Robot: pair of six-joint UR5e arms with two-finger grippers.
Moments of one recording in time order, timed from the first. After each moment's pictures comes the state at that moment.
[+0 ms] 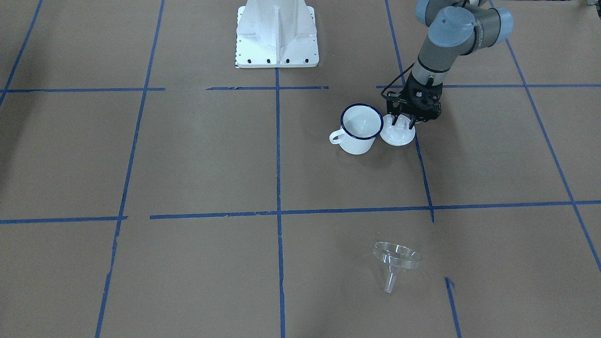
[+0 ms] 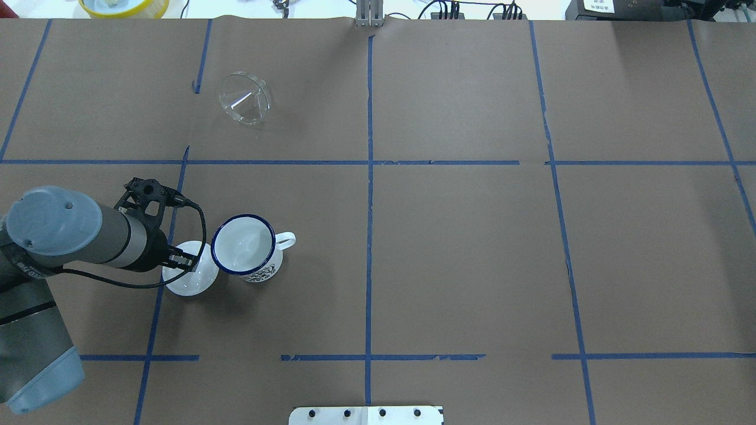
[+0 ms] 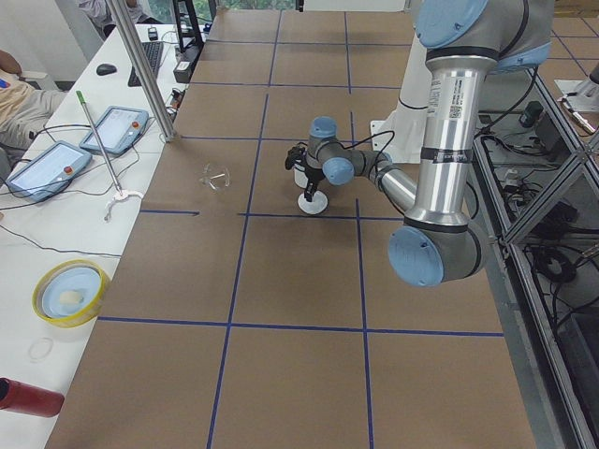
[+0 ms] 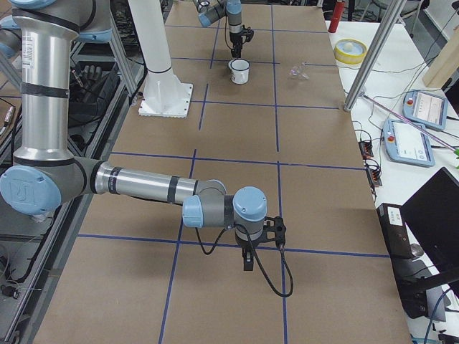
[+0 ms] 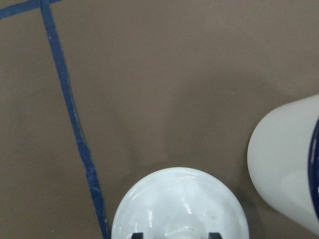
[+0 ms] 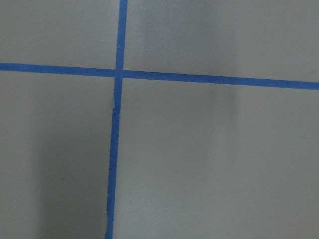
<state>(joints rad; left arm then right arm) -0.56 -1.66 -1.95 -1.89 -1.86 -0.88 1.56 -1.68 1.56 -1.39 2.29 0.01</state>
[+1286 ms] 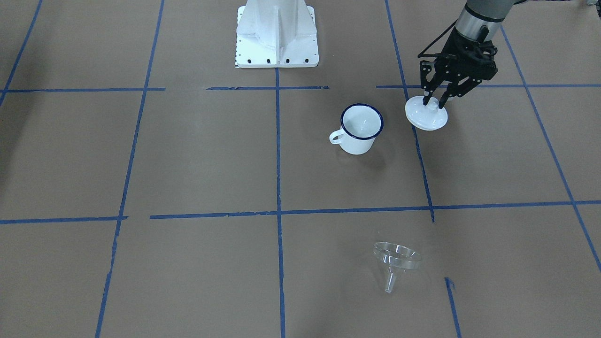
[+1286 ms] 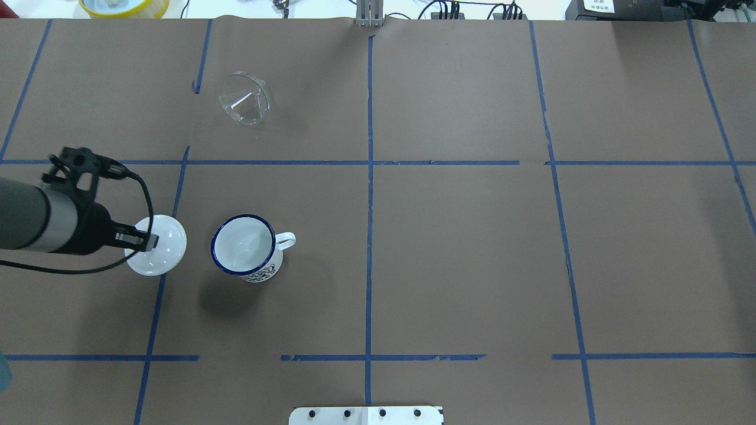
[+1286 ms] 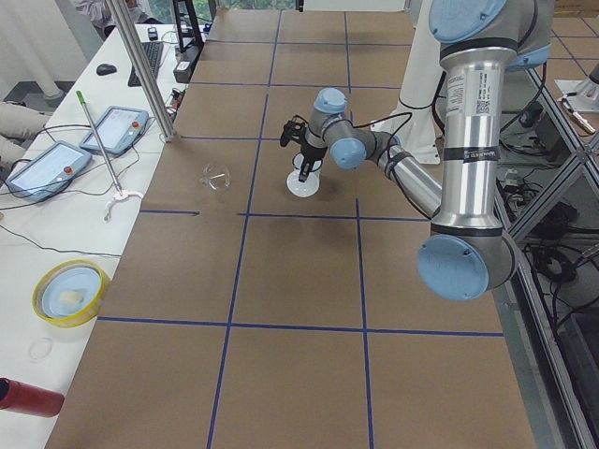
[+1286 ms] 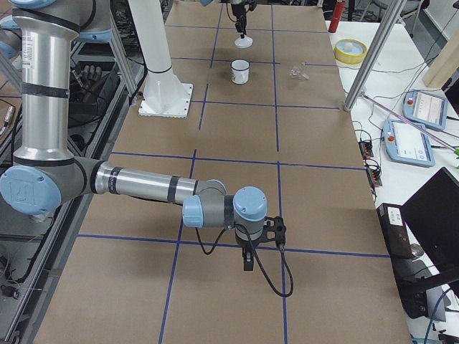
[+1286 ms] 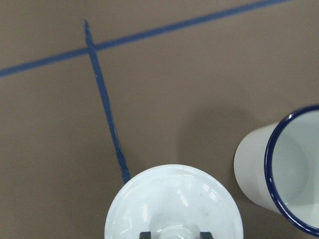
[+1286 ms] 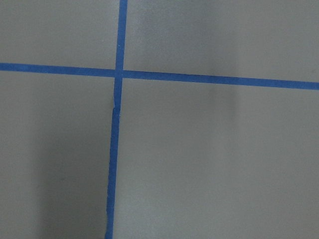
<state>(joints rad) -0.73 -1.58 -2.24 -1.79 -1.89 -0.87 1.56 -1.68 1.56 -1.39 2.29 0.01</state>
